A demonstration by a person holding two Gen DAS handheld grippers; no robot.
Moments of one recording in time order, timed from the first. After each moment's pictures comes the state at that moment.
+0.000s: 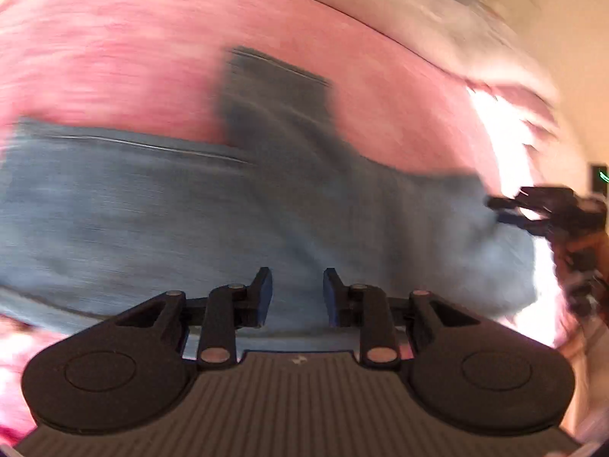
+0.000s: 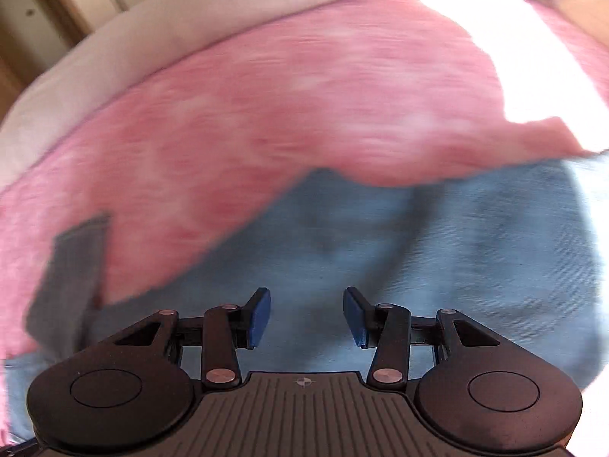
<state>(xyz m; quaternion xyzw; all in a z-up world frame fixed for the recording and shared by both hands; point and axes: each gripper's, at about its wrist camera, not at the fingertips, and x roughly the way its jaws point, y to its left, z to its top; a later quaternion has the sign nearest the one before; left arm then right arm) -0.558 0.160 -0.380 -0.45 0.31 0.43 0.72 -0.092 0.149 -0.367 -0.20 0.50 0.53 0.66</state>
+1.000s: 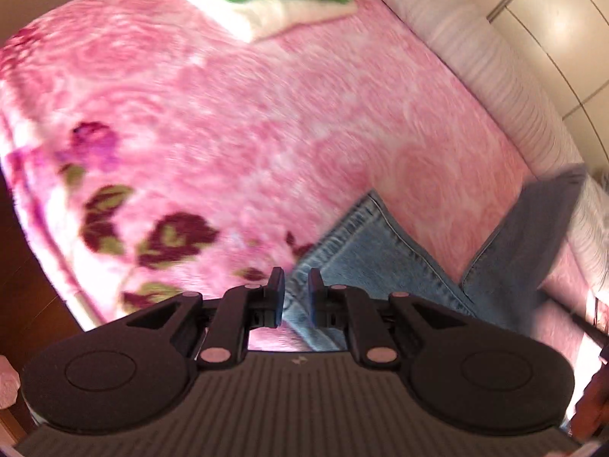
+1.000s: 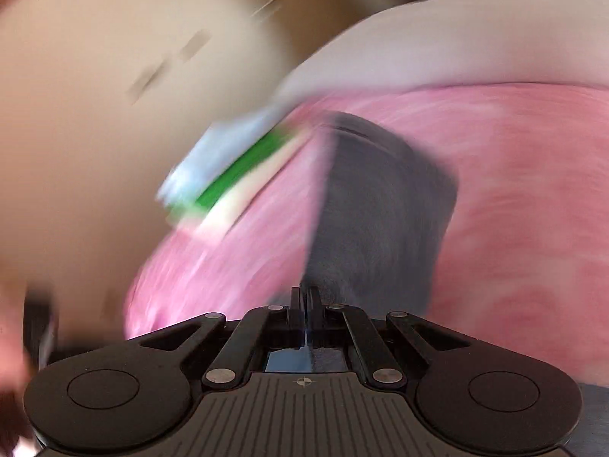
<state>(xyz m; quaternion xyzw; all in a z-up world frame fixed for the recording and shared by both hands) -0.760 0.154 -0.353 -0.54 0.15 0.65 0.51 -0.426 0.226 -0.347 -0.25 0.37 0.85 0.28</state>
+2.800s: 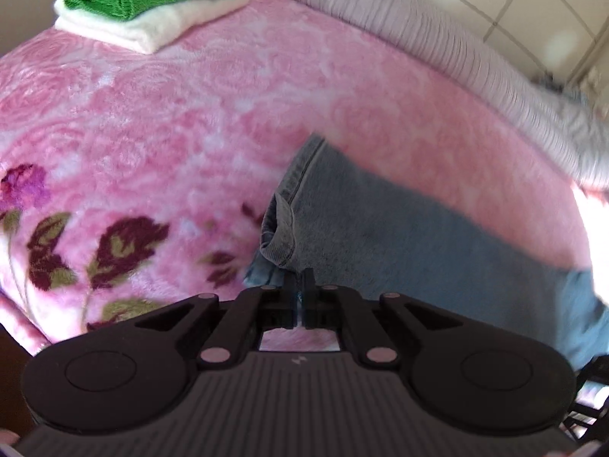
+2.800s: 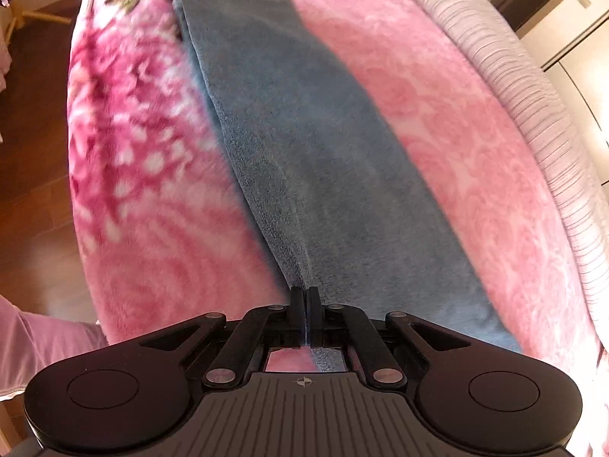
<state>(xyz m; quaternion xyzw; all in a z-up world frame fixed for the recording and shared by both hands) -0.727 0.132 -0.396 -0.42 0.24 0.59 0.65 -0.377 0.022 -0.426 -0.59 0.04 0.73 0.35</state>
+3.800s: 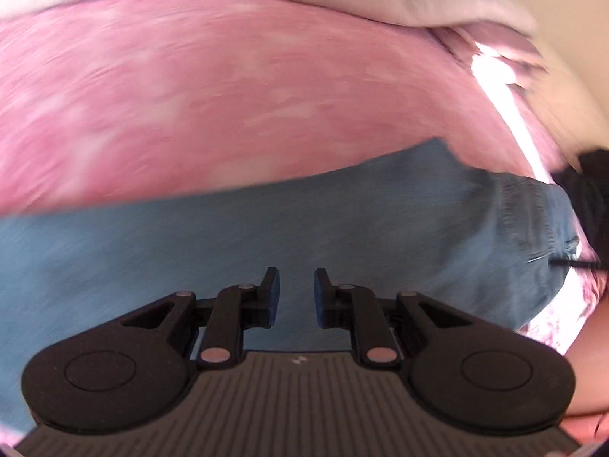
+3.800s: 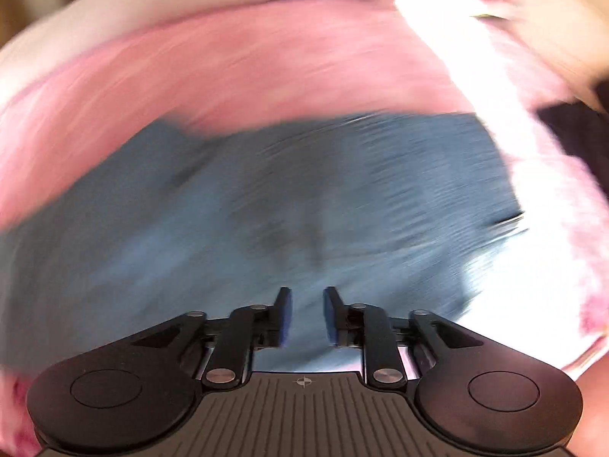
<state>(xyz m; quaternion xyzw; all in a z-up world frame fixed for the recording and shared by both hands) -0.342 0.164 -0.380 -0.34 0.36 0.37 0.78 0.063 0.029 -0.361 -0.27 0.43 0.48 0.72</state>
